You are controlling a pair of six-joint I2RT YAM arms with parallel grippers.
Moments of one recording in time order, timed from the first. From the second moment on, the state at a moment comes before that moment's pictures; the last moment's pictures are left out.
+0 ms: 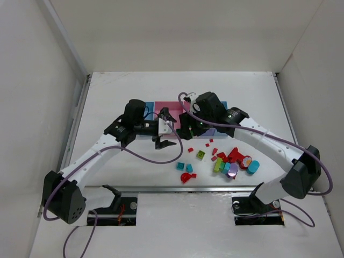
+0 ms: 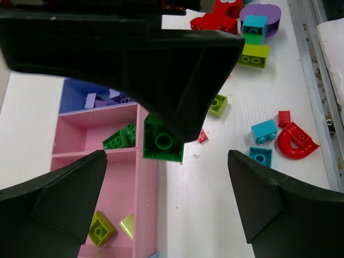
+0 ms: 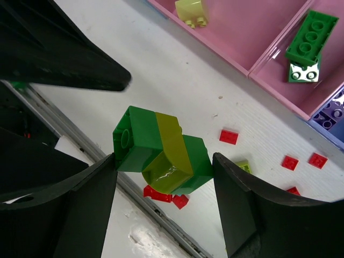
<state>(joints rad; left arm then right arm) -0.52 1.18 0.92 -0.29 0.87 0.79 0.75 1.47 1.32 -0.64 -0.18 0.28</state>
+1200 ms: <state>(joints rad) -0.56 1.26 0.99 -0.43 0.82 0.88 0.75 1.37 1.30 -0.60 -0.26 0.13</state>
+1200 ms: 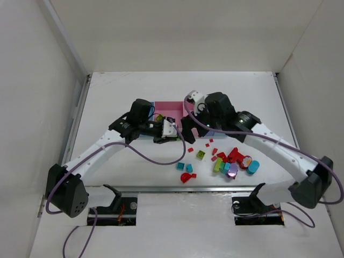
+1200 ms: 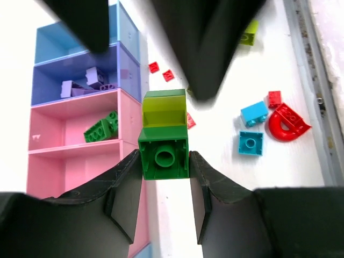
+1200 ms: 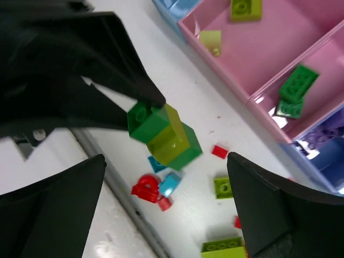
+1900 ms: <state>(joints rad) -0.52 1.31 1.09 -0.52 1.03 0.86 0.75 1.22 1.09 -0.39 -0.38 -0.27</state>
